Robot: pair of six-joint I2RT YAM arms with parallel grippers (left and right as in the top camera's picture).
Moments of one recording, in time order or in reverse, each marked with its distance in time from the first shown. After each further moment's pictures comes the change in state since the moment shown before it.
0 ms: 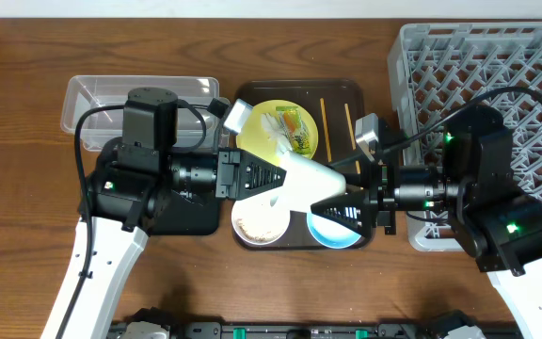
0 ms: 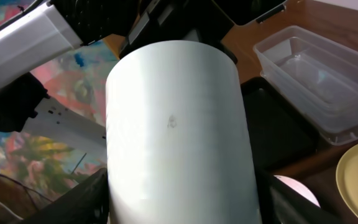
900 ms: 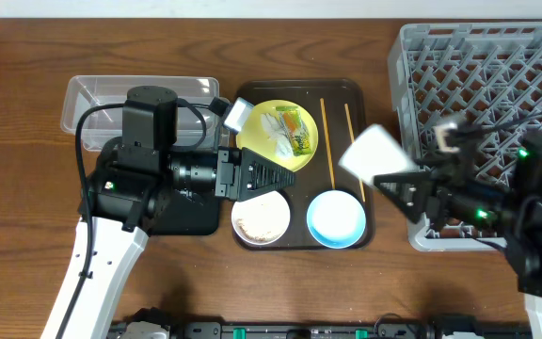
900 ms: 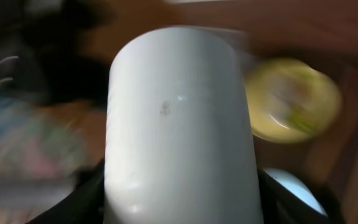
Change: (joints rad) left arm 0.000 0.000 0.000 0.029 0.023 -0.034; right arm -0.367 -0.132 0.004 -0.346 0.262 0.092
